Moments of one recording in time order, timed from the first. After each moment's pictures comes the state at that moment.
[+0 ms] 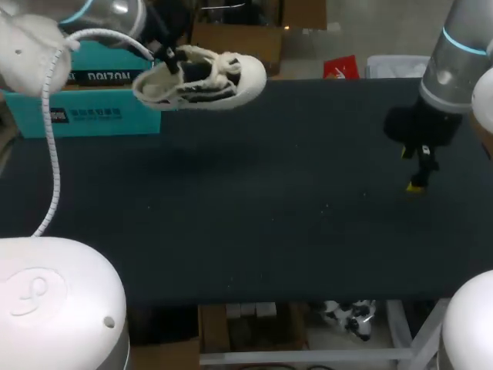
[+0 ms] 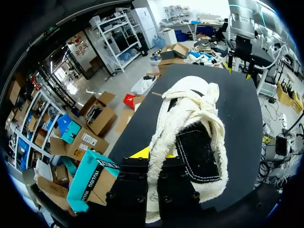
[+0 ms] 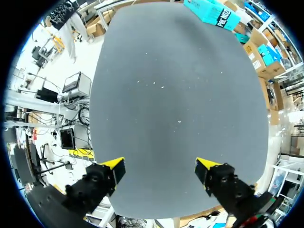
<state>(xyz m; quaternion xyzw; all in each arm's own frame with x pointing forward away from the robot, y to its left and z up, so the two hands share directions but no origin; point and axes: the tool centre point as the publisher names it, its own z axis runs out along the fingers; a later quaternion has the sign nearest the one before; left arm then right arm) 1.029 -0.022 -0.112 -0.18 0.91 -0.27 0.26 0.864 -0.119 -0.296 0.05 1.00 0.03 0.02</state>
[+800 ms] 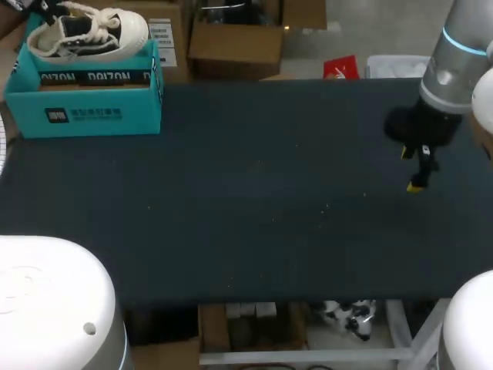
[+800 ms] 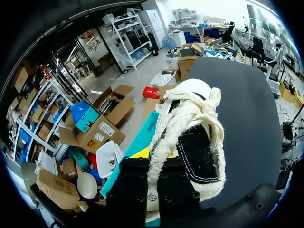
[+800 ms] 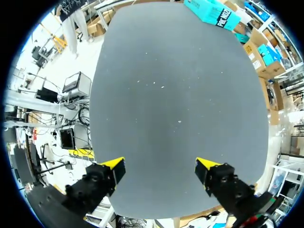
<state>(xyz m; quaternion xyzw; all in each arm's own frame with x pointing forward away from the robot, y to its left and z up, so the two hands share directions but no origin) 1.186 0.235 -0.114 -0.21 0.90 -0.28 0.26 0.864 -0.120 -0.296 0.05 1.00 0.03 0.02</state>
